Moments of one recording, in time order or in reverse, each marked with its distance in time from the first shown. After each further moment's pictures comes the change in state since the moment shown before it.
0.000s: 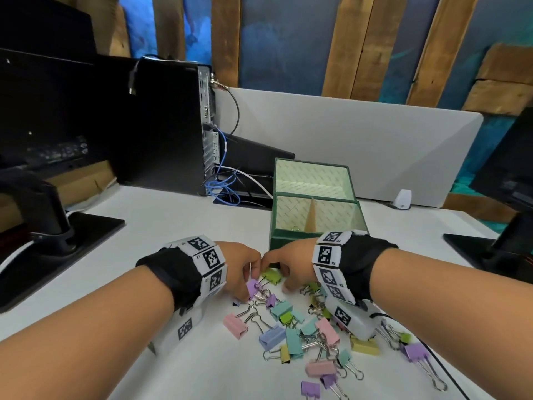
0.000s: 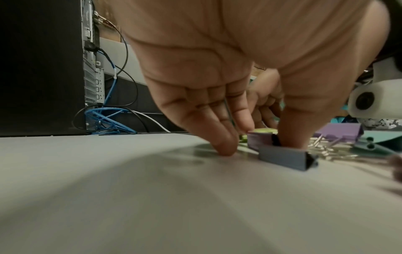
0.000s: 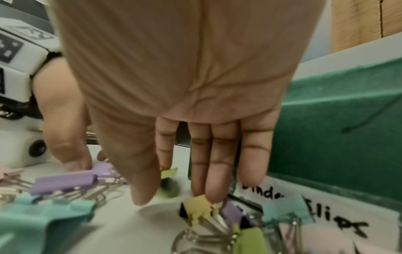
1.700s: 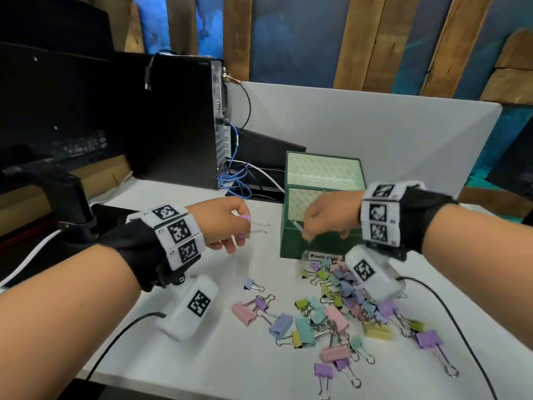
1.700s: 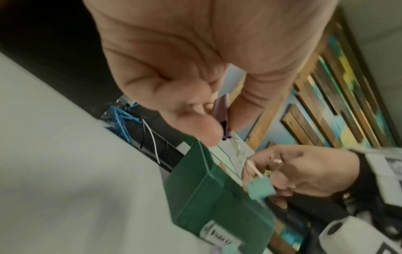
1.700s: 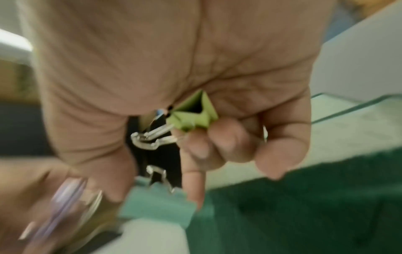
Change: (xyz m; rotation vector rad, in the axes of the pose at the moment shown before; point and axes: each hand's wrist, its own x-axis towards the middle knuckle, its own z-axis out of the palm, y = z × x) left_hand -0.040 -0.018 -0.038 -0.726 0.261 -0.162; right_hand -0.031 0.030 -0.039 0.368 0.134 0.252
